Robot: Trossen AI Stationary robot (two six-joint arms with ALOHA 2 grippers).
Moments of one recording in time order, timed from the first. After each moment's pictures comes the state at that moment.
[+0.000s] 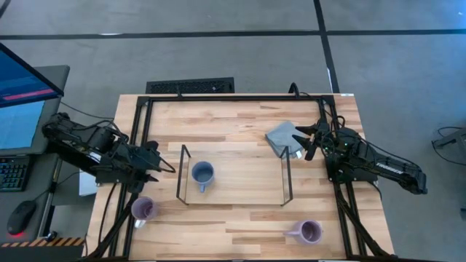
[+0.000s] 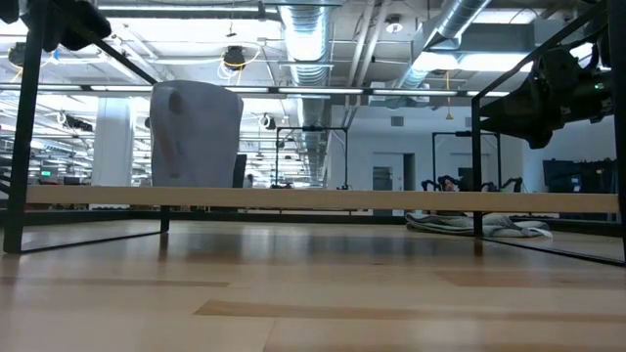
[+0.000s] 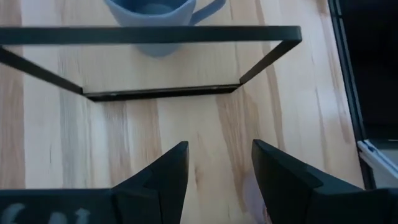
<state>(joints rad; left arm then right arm) -0.38 0.80 0.96 -1.19 0.02 -0.32 -0.40 0.04 0.05 -0.12 0.00 0.16</state>
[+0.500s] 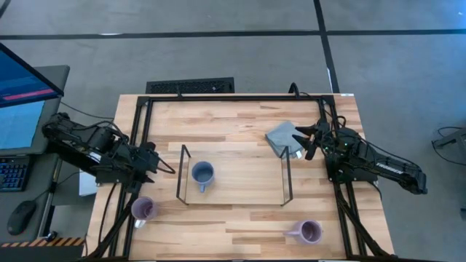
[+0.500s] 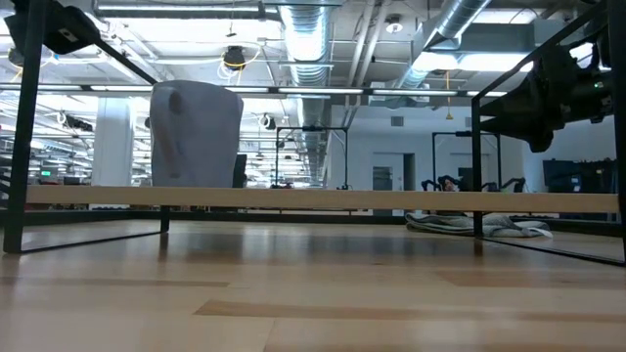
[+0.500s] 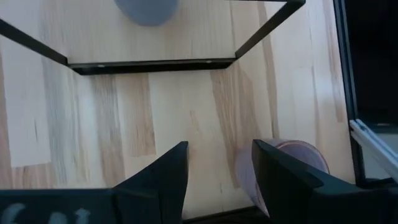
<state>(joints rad) -0.39 0.80 0.96 -1.25 0.07 -0.35 -0.40 0.04 0.05 -0.12 0.00 0.24</state>
